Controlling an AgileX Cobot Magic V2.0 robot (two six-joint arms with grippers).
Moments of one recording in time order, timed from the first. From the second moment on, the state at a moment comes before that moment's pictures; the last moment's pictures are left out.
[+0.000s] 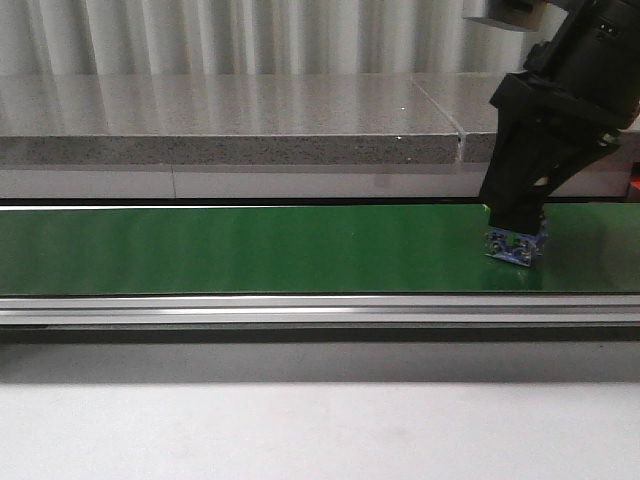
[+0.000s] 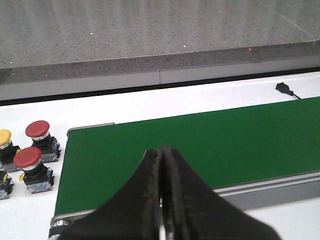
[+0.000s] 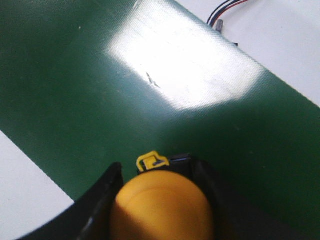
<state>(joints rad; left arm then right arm) -0.13 0.33 -0.51 -0.12 0.57 0.12 0.16 1.66 -1.19 0.45 0.85 -0.63</state>
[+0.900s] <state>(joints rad) -0.13 0.33 -0.51 -0.12 0.57 0.12 -0.40 1.42 -1.19 0.16 0.85 -0.09</state>
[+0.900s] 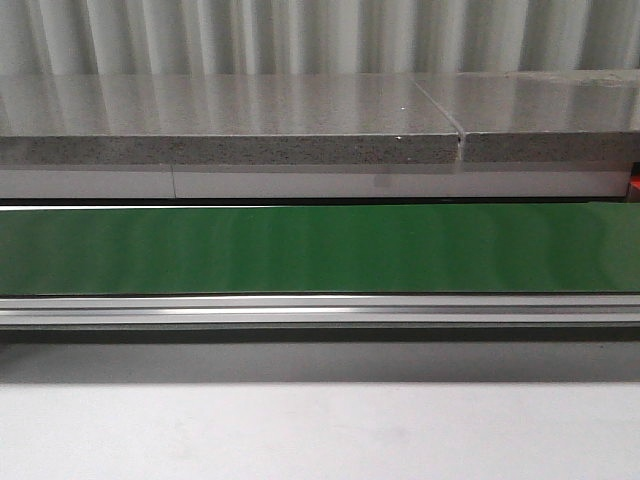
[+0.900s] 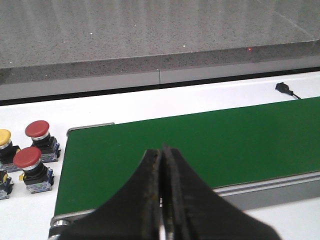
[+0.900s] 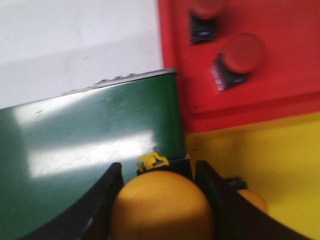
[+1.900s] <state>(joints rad) -0.13 0.33 -0.51 -0.12 0.57 0.12 -0.70 1.72 -1.17 0.15 0.72 -0.02</state>
